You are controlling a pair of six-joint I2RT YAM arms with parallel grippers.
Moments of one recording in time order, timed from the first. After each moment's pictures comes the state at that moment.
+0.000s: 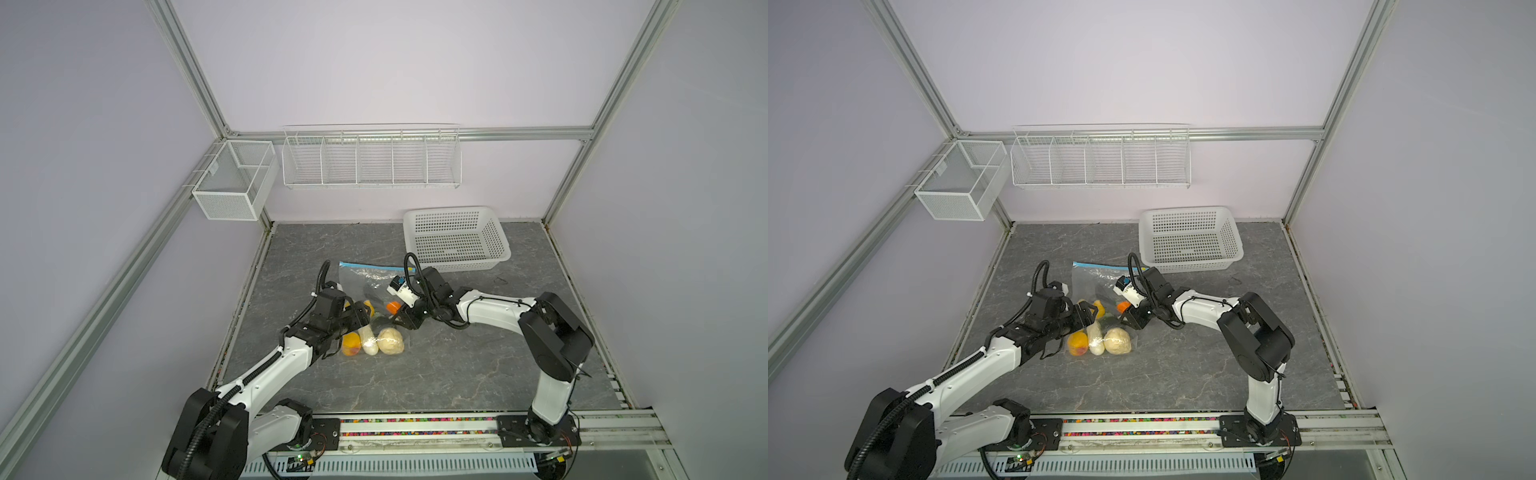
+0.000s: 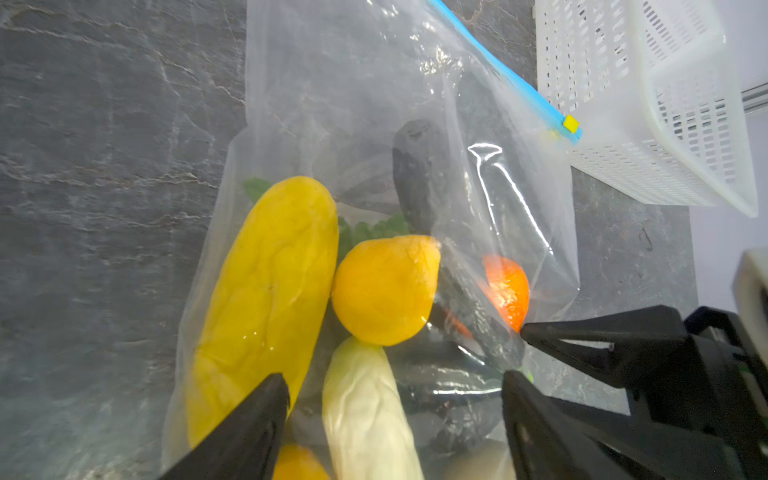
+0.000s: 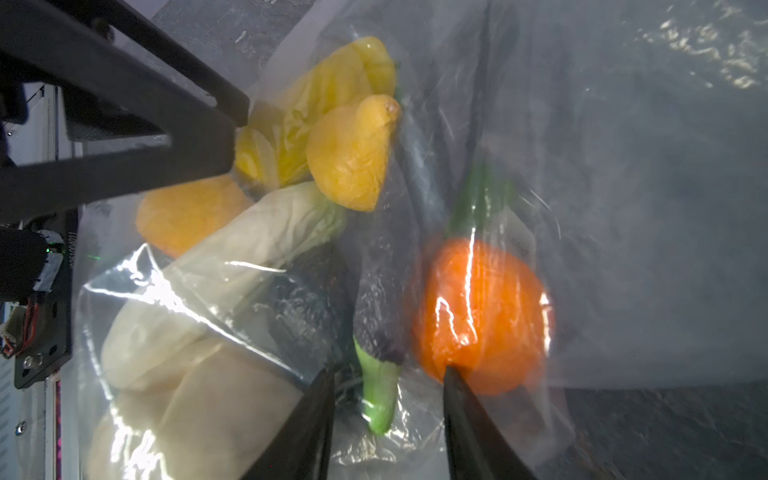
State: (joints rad) left arm -0.45 1.14 0.55 -0.18 0.07 -0.73; right arm 0.75 1.87 1.12 -0.13 -0.44 -0.03
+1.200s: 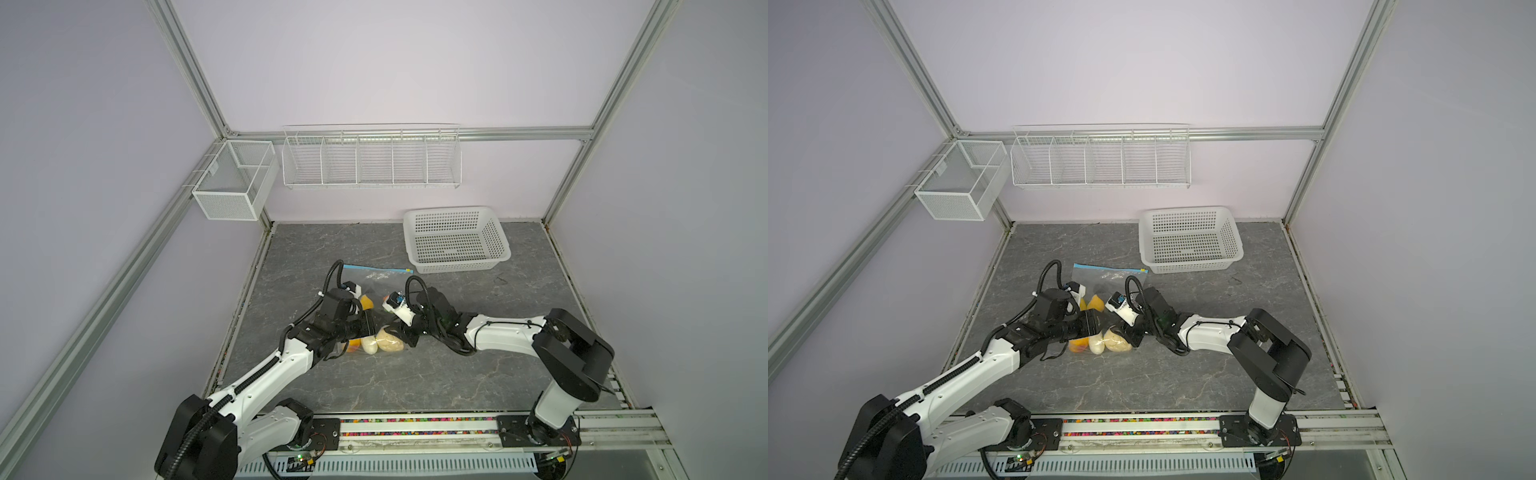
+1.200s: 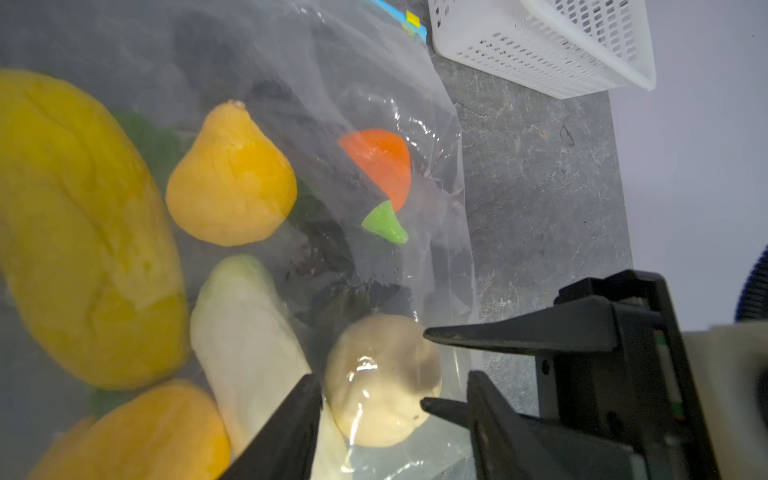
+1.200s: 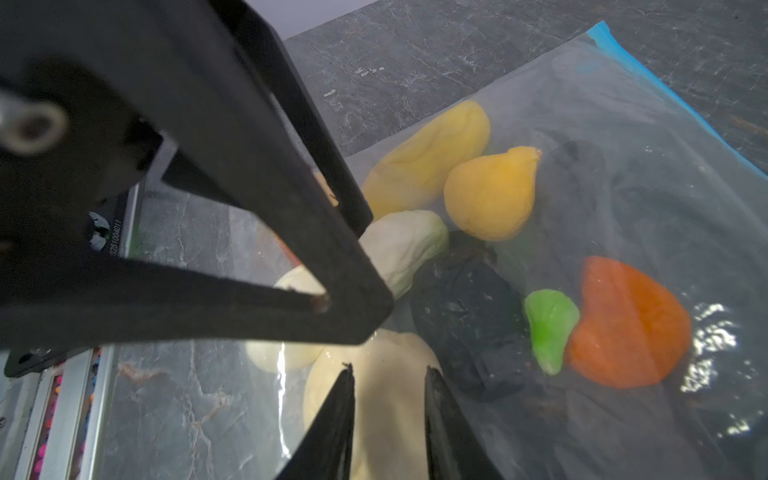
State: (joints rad) left arm -0.56 1.10 0.59 -0.26 0.24 -0.65; right arm 0.89 1.73 0.86 0.26 -0.37 -0.04
